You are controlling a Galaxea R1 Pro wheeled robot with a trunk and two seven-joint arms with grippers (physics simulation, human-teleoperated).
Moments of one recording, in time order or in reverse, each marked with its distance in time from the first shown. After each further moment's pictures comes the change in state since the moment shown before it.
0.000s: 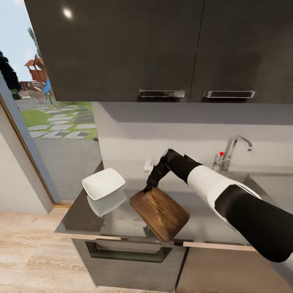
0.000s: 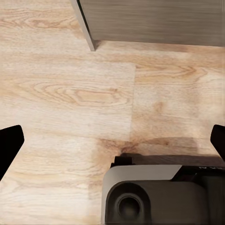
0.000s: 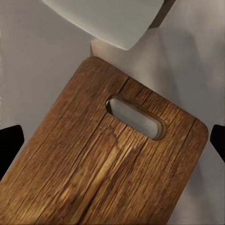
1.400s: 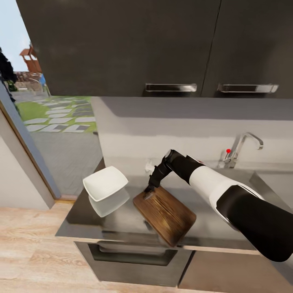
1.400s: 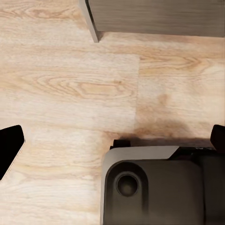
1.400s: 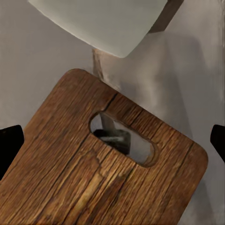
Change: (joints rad) left arm 0.000 -0.004 -0.003 0.000 -0.001 0.000 -0.001; right arm 0.007 -0.018 -0.001 0.000 0.004 -0.063 0.003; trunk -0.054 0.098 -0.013
